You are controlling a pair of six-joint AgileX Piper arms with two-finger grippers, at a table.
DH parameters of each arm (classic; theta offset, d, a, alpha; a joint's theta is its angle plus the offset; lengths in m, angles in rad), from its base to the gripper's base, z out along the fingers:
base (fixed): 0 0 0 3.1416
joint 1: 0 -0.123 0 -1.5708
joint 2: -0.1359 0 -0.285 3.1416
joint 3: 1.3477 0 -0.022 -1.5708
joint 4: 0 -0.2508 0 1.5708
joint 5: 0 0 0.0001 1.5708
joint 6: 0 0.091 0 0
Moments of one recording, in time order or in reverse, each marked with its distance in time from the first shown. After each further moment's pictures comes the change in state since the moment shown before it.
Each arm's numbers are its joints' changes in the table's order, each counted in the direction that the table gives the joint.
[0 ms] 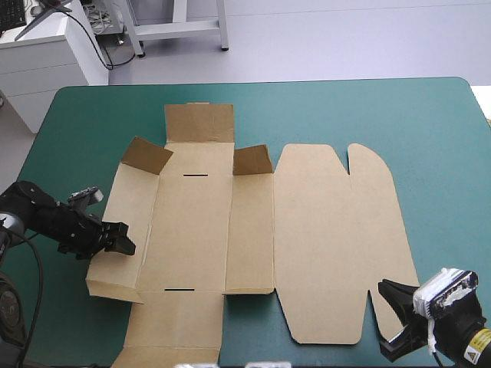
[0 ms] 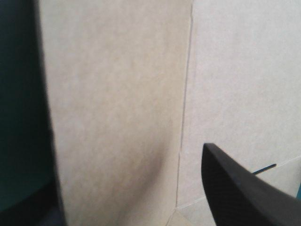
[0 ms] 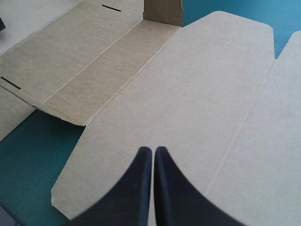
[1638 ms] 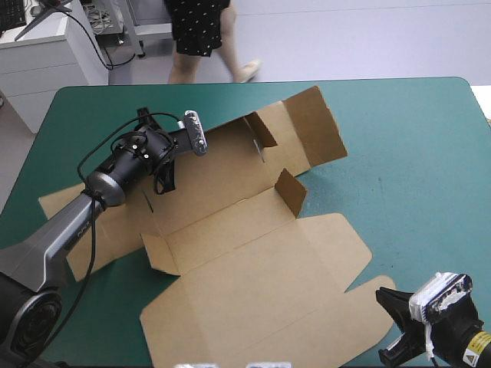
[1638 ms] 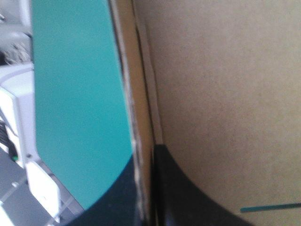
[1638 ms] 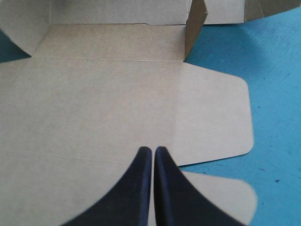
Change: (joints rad) left arm 0.796 -0.100 -0.498 -1.061 -0.314 -0.007; right arm 0.000 0.000 0.000 -0.033 0.052 -0.032
